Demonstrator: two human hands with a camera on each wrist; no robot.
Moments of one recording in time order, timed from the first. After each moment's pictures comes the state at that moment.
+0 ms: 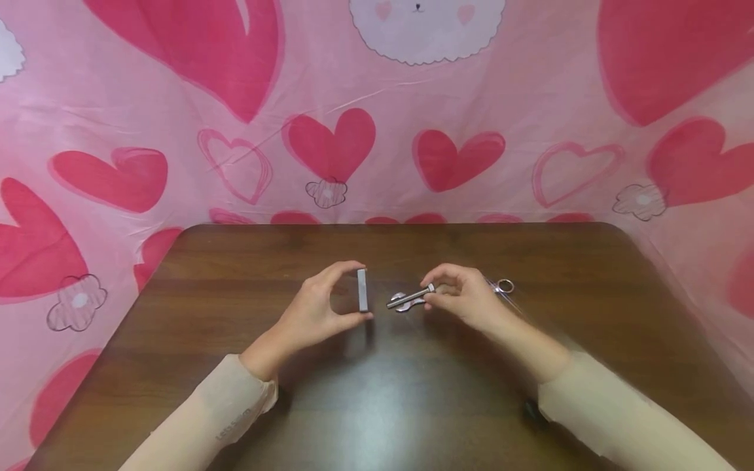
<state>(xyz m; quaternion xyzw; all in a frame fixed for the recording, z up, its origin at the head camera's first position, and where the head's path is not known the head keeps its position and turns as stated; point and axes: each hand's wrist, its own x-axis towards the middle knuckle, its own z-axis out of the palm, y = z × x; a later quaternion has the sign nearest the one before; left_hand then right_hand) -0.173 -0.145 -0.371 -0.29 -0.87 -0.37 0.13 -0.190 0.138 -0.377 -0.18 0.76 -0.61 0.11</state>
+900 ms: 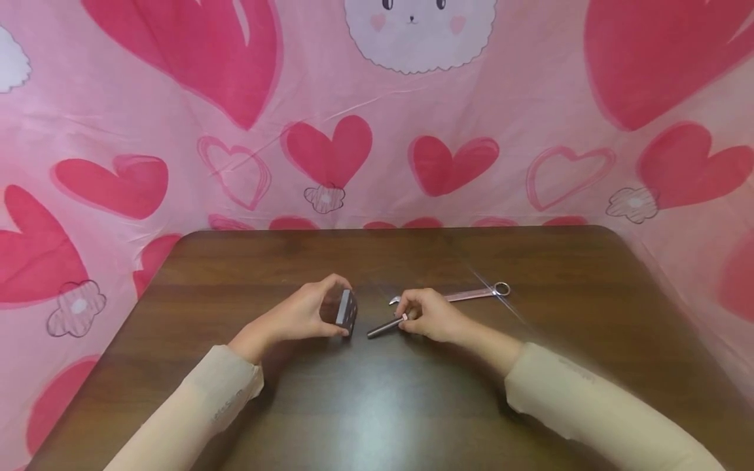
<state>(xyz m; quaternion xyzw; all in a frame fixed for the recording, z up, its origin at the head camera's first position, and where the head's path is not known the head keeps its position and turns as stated) -0.197 -0.179 -0.389 -0.31 -0.87 -0.36 -0.12 -0.196 0.104 -0.410 -0.26 0.82 -0.49 0.17</state>
